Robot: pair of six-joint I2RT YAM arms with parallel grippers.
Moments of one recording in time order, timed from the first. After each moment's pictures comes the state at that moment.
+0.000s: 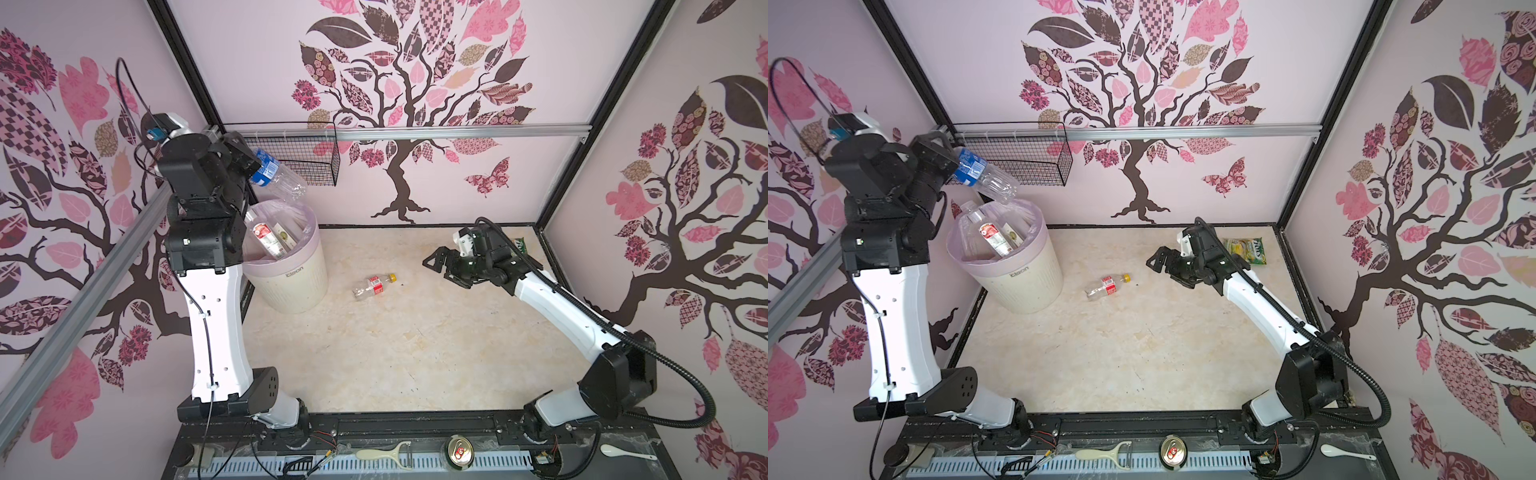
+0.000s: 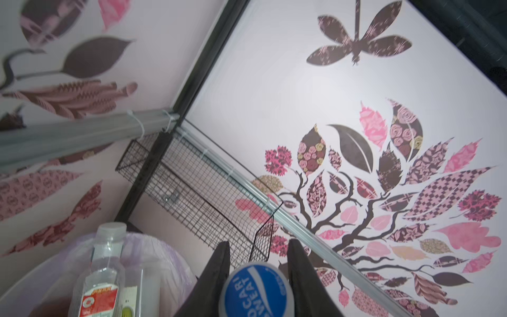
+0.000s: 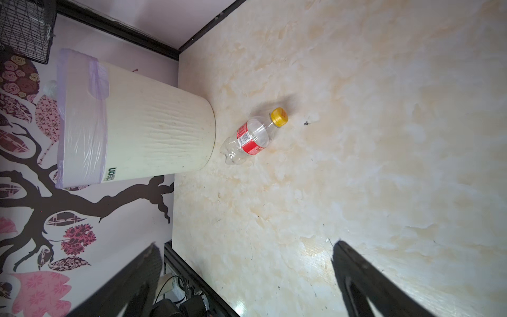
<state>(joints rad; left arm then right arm) 0.09 1.52 2.33 -0.71 -0.19 -0.61 0.42 1.49 1.31 -0.53 -0.42 0.75</state>
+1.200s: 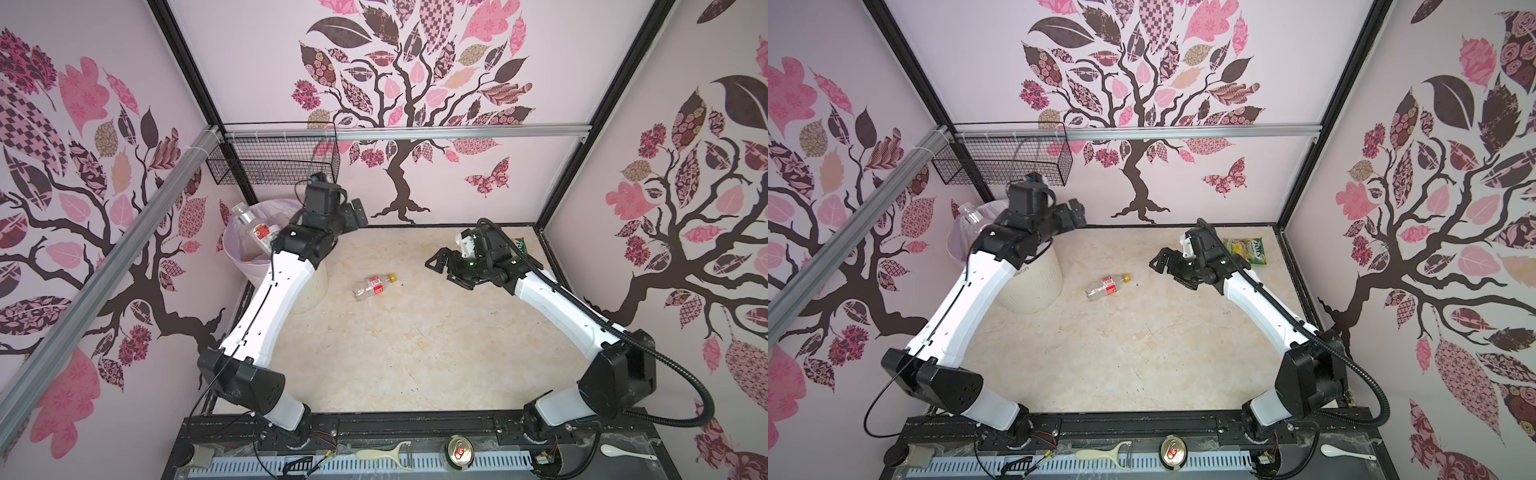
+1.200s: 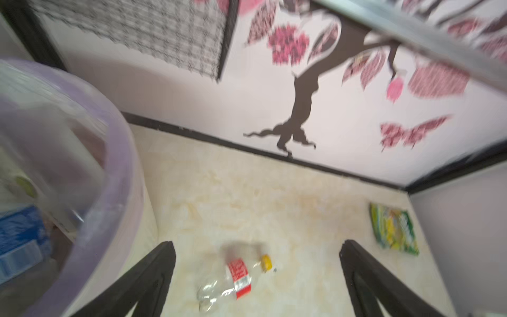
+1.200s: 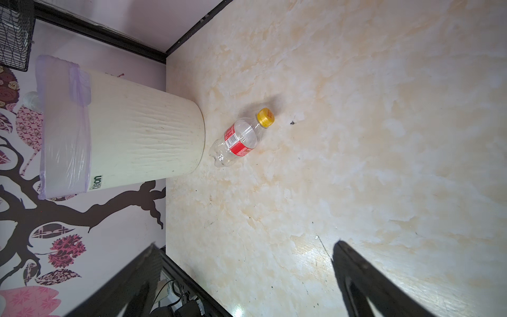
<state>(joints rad) -0.36 1.58 1.75 -0.72 -0.21 -0.40 0.40 1.48 1.29 -0.55 -0.40 0.76</state>
